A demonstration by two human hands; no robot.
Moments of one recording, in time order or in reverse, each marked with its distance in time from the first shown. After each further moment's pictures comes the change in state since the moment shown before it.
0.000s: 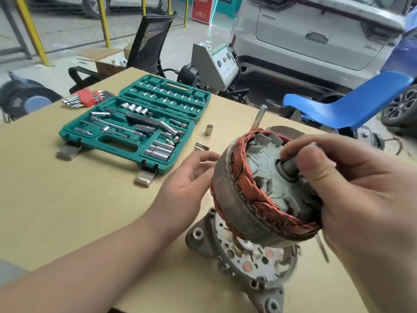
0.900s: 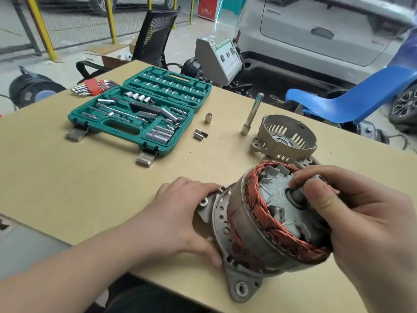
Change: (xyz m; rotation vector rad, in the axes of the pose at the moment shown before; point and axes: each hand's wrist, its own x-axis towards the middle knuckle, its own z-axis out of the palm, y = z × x) left_hand -0.048 -0.014 -0.015 0.869 -0.482 0.015; right_hand -0.065 0.039 -0.054 -0.060 -0.152 0.187
